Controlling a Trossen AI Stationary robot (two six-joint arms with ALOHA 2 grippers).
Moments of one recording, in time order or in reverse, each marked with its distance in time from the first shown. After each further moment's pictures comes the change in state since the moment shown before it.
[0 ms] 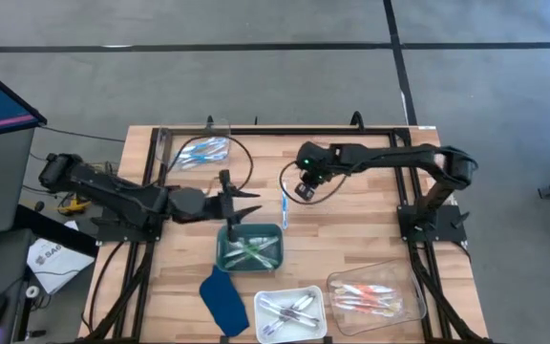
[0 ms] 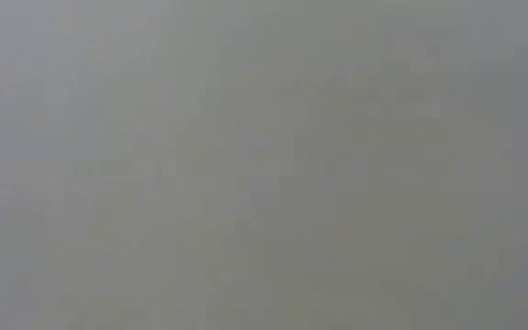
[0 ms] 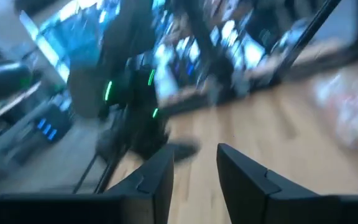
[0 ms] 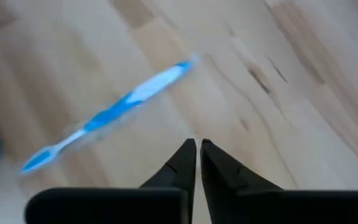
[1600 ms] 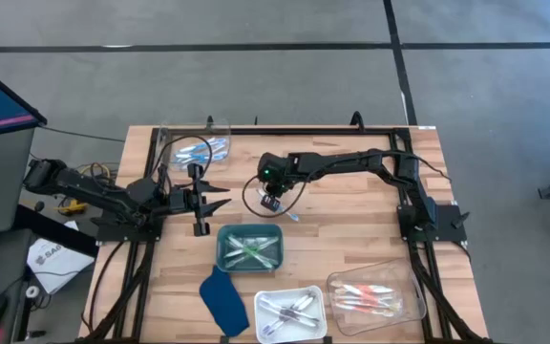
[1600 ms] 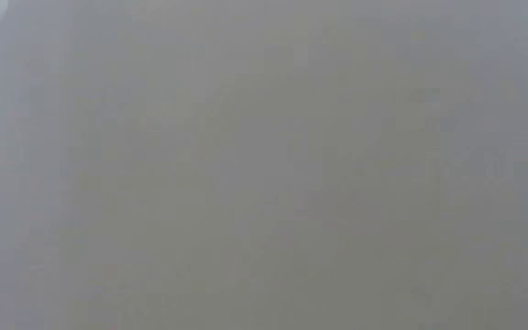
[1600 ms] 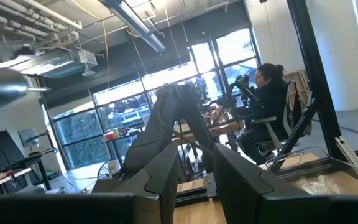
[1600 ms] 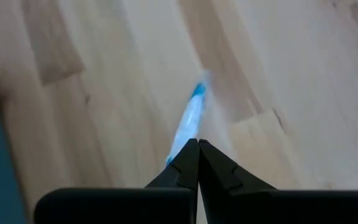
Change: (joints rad) left arm 0.056 -0.316 -0.439 0.638 0.246 0.048; right arm 0.086 0.411 0.405 0.054 -0.071 -0.116
